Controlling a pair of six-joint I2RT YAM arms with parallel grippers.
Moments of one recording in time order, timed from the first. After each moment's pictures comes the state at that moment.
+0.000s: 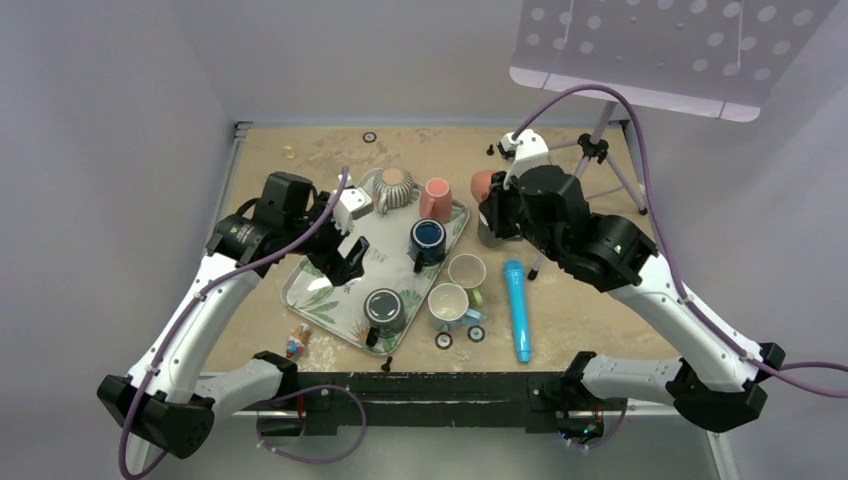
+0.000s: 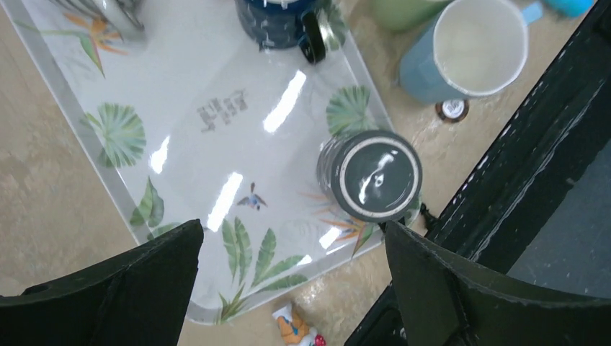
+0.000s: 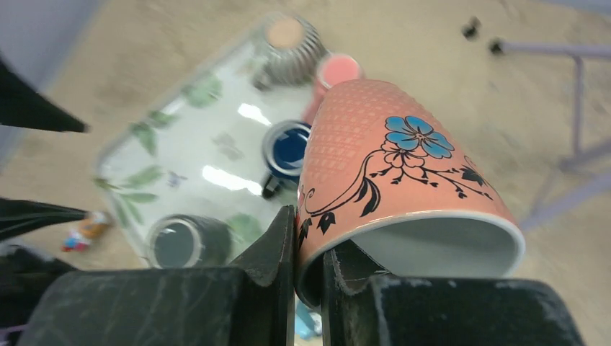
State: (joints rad) left arm -0.39 1.07 1.23 -0.99 0.41 0.34; right arm 0.89 1.11 1.46 -0.71 0.37 0.31
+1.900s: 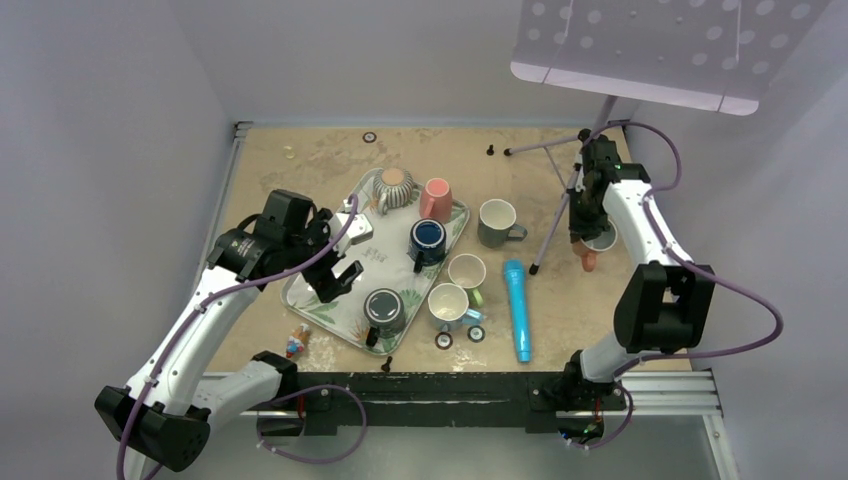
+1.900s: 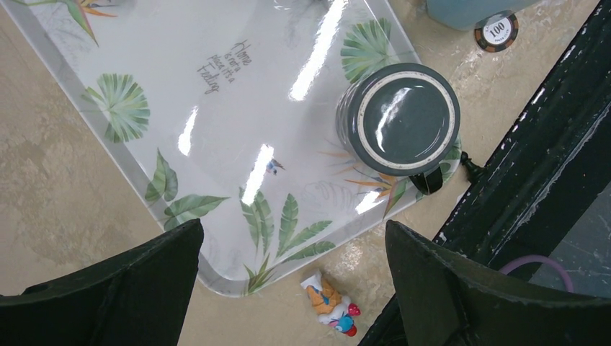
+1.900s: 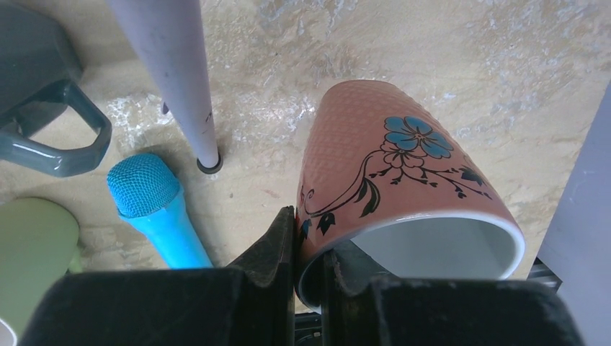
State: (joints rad) left arm -0.39 1.01 1.09 -1.03 0.33 0.53; right arm -0.03 1.58 1.34 -1.03 0.11 0.08
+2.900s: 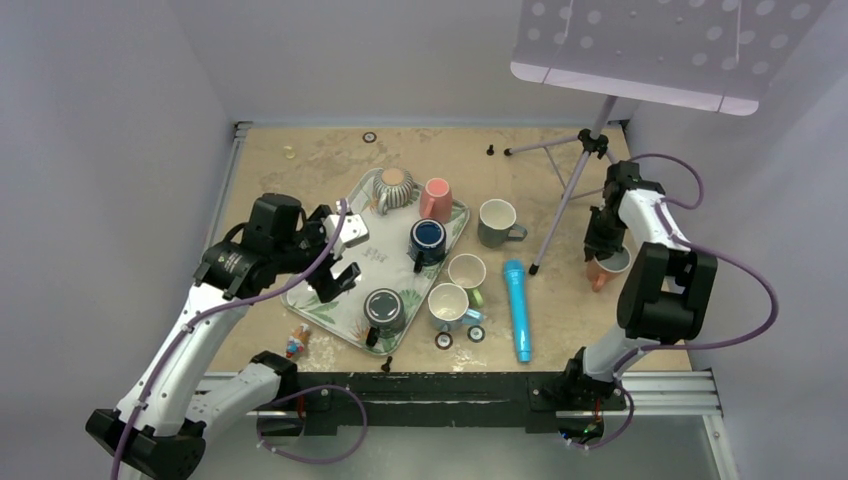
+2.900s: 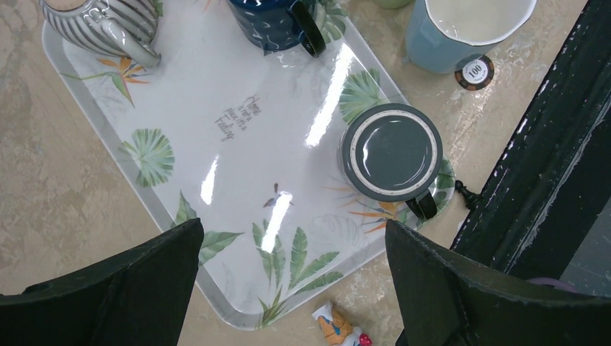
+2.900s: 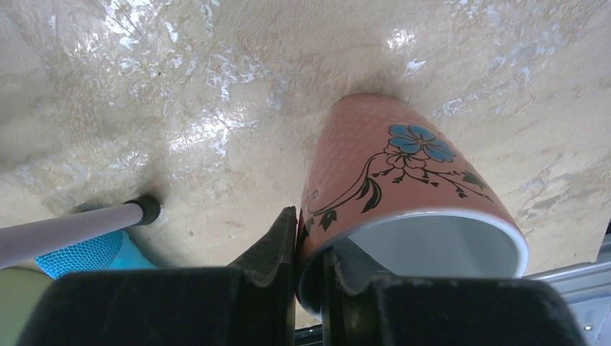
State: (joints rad) left arm -0.40 0.92 1.08 -0.96 0.40 0.55; right arm -0.21 1.64 1.20 -0.93 0.09 0.18
